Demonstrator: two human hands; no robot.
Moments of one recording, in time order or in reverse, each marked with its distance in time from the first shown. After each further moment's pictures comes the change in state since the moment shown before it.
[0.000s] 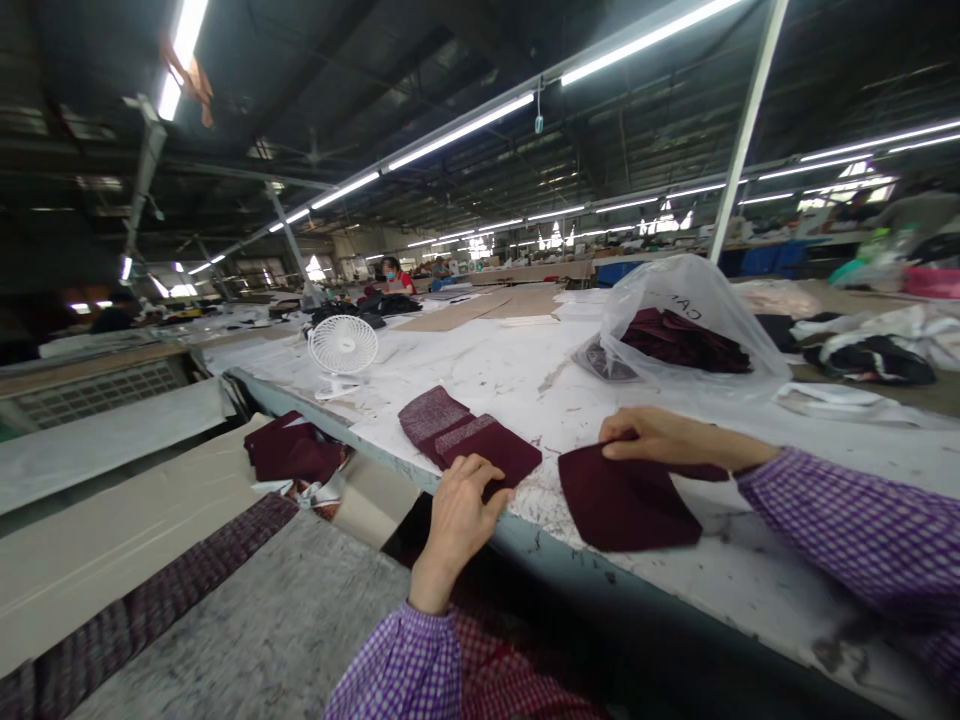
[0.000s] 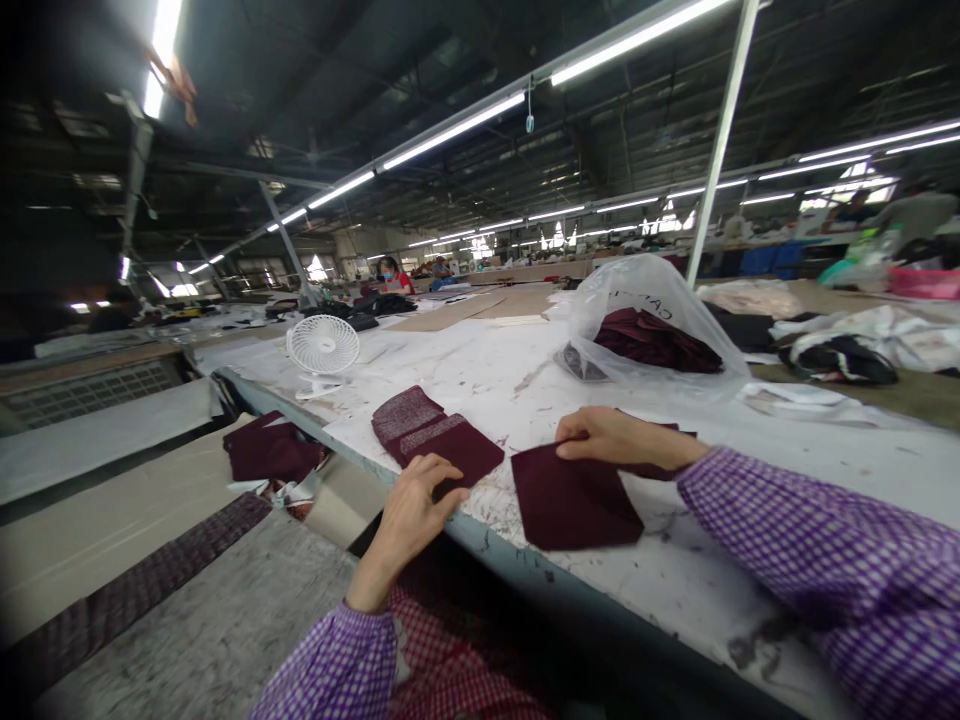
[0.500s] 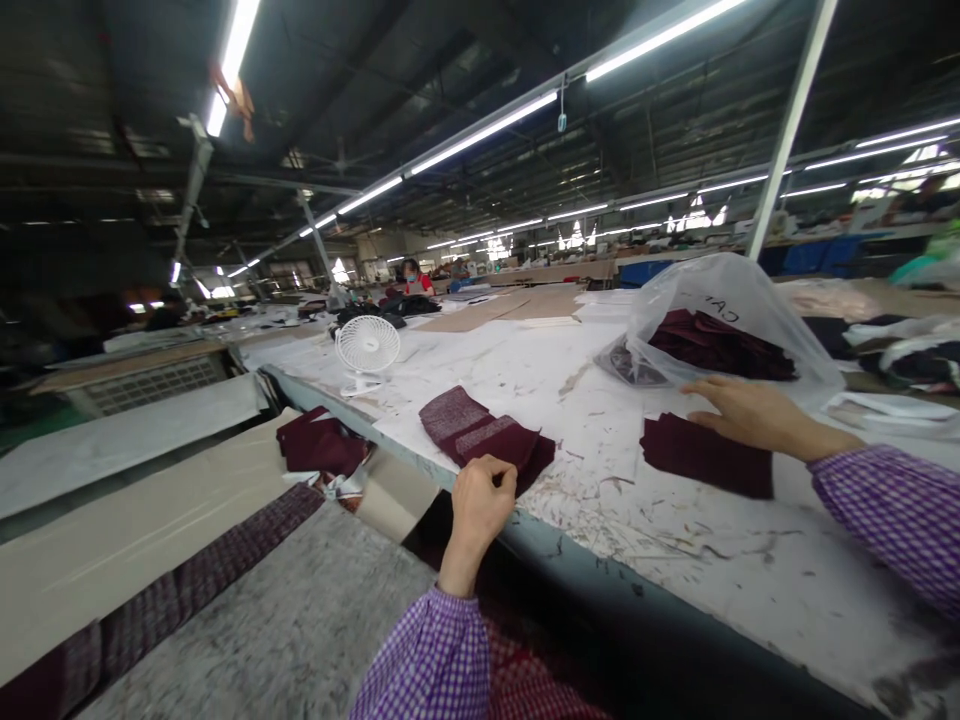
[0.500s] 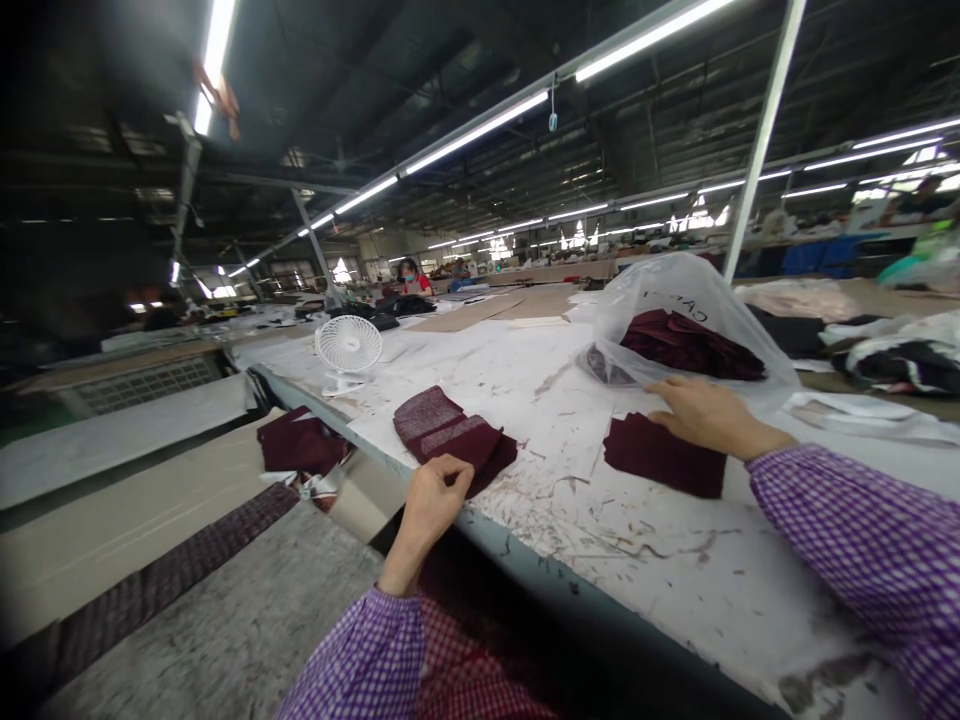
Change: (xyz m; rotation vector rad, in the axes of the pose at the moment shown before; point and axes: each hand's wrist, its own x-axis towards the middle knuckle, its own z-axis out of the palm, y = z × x) left_hand 0.012 -0.001 0.009 -0.158 0.136 -0.242; right_hand -0.006 0.124 -0.020 -0.596 0.469 0.156
